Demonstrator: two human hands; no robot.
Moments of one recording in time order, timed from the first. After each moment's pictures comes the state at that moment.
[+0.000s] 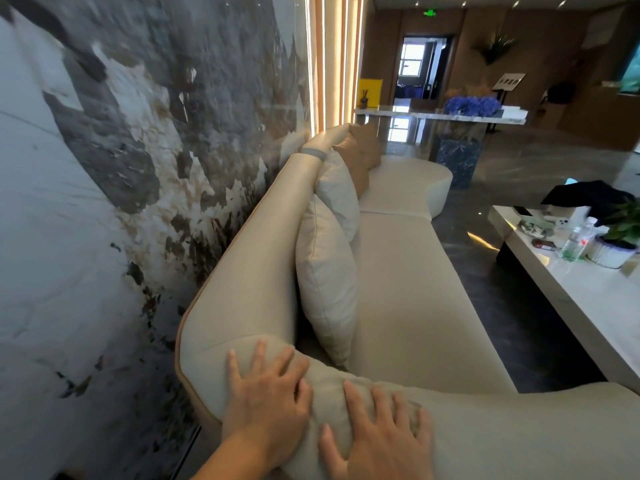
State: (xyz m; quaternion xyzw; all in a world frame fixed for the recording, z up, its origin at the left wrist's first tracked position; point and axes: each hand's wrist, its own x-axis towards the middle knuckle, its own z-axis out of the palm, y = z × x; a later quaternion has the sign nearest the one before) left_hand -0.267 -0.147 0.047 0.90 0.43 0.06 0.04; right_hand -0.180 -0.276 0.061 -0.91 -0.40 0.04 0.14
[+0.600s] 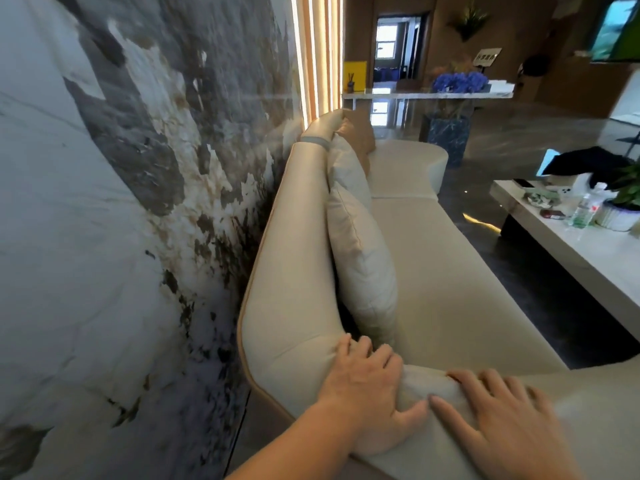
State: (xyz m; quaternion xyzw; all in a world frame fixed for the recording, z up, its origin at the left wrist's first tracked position) left_hand -0.269 -0.109 0.049 0.99 0.16 0.03 0.04; right_hand -0.163 -0.265 0.052 -0.93 -0.36 -0.01 0.05
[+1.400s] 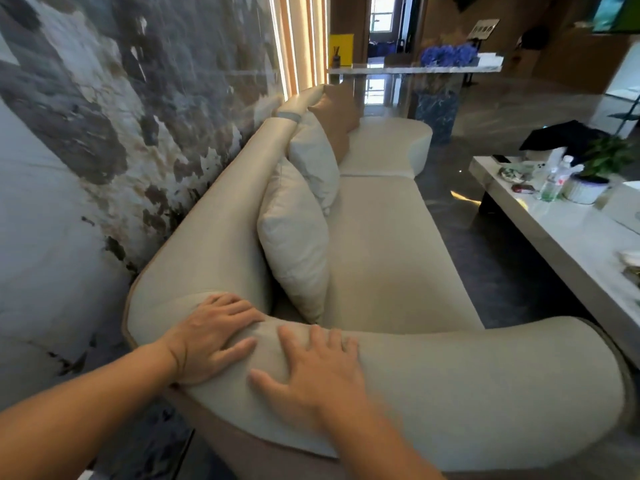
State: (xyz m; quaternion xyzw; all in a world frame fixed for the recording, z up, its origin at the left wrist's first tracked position) left_hand -0.338 -0.045 0.059 0.99 0.09 0.04 0.06; right_hand -0.215 -0.225 0.044 -0.84 -0.52 0.13 0.10
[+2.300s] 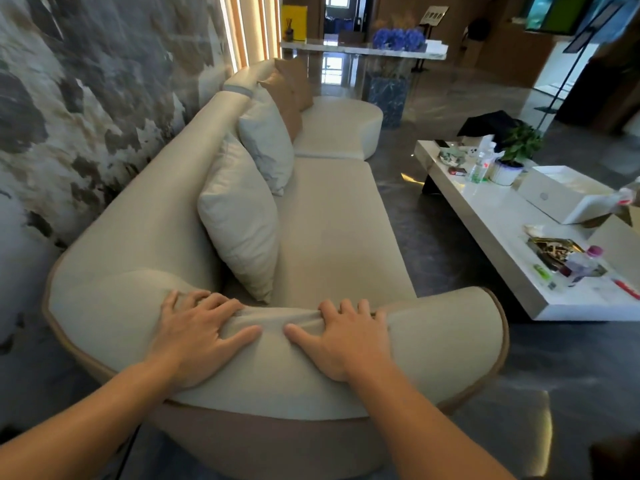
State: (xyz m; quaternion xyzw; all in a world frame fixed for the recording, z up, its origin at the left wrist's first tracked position) left_hand -0.312 -0.148 0.035 0.95 0.31 0.07 0.04; right_hand -0.146 -0.322 0.049 -0.91 -0.40 0.09 0.05
